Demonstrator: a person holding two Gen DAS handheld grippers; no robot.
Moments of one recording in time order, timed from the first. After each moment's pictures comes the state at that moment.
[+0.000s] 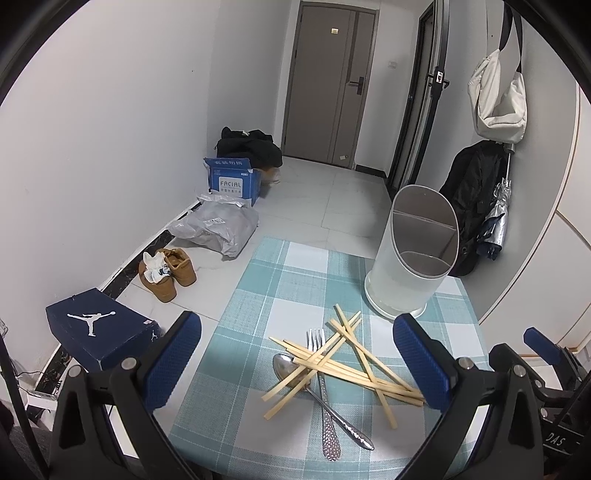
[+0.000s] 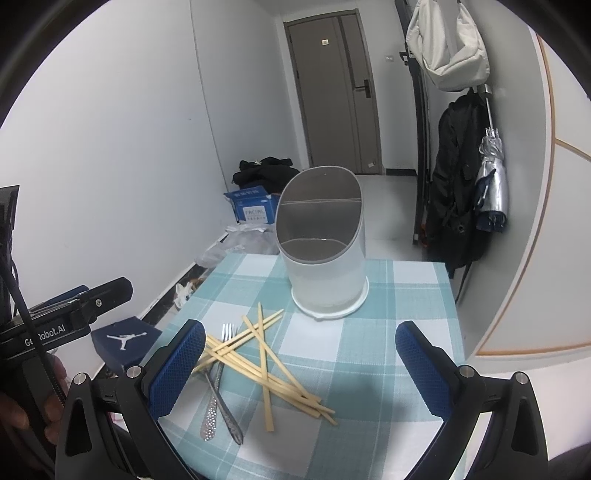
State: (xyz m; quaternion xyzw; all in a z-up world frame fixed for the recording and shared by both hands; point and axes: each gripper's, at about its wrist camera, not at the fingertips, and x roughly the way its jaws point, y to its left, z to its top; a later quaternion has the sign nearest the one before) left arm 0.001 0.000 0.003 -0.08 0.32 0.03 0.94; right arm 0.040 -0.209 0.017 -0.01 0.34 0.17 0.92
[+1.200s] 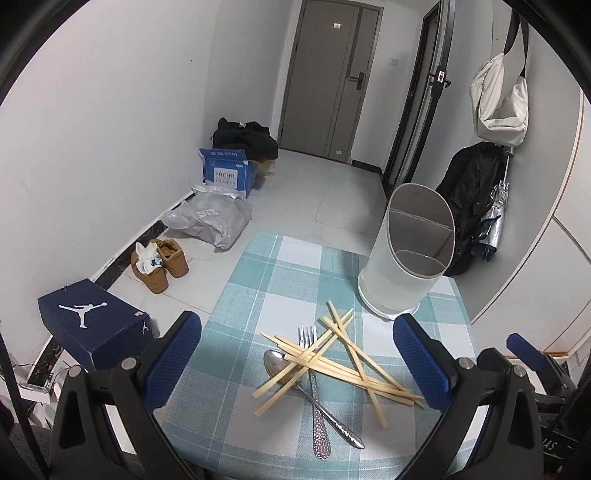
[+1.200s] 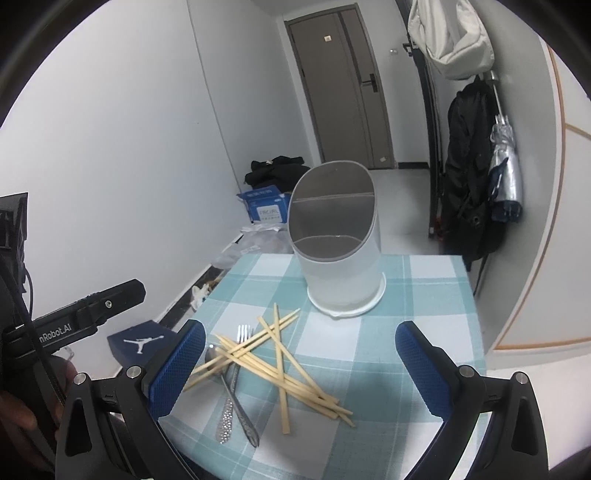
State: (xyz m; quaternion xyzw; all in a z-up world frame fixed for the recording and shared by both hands) left arm 0.006 0.002 0.002 -0.10 0.34 0.02 0.93; right arm 0.046 -0.210 0.011 0.02 0.35 0.20 0.91
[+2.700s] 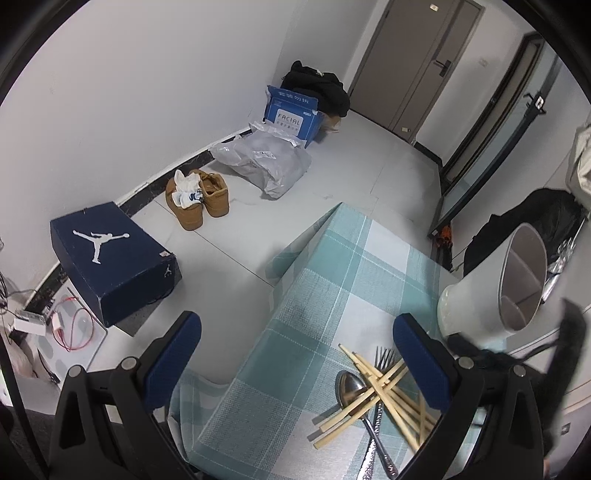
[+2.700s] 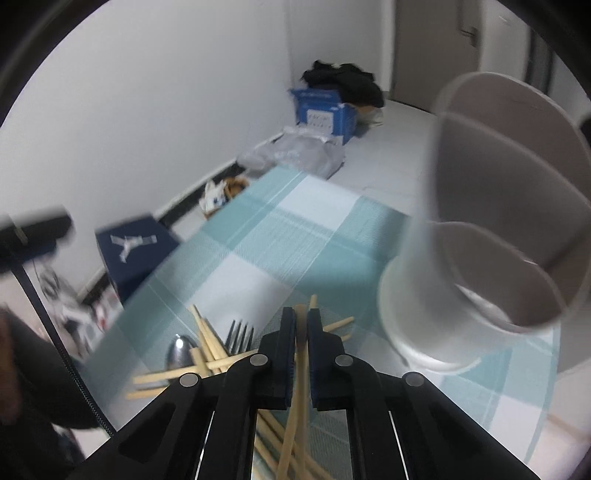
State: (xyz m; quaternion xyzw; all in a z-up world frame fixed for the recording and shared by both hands) left arm 0.061 0.085 -0.041 -0.21 0.43 0.10 0.87; right arm 0.164 -0.105 -0.070 -0.12 0.49 0.28 0.82
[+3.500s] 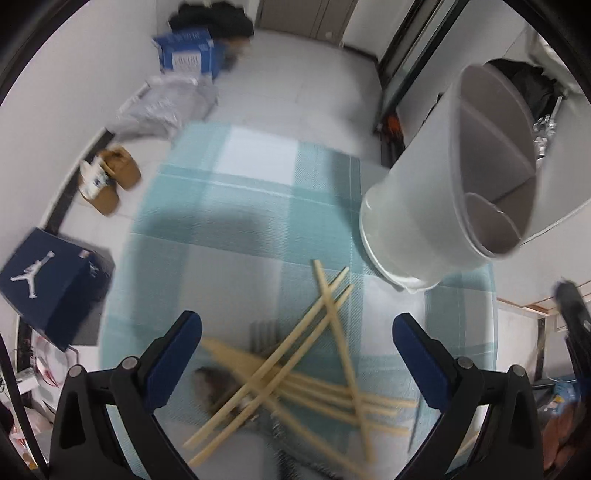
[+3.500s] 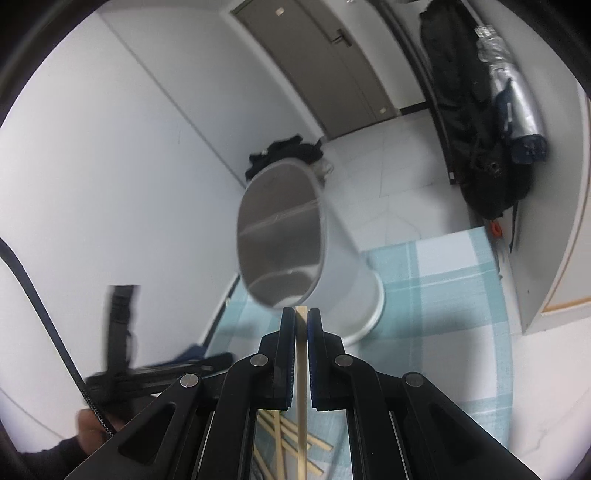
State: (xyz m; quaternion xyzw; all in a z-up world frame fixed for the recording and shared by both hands) left arm 0.143 -0.021 -0.083 -0.13 0.57 -0.04 0.81; right arm 0.162 -0.264 -0.009 0.17 0.42 0.23 0.86
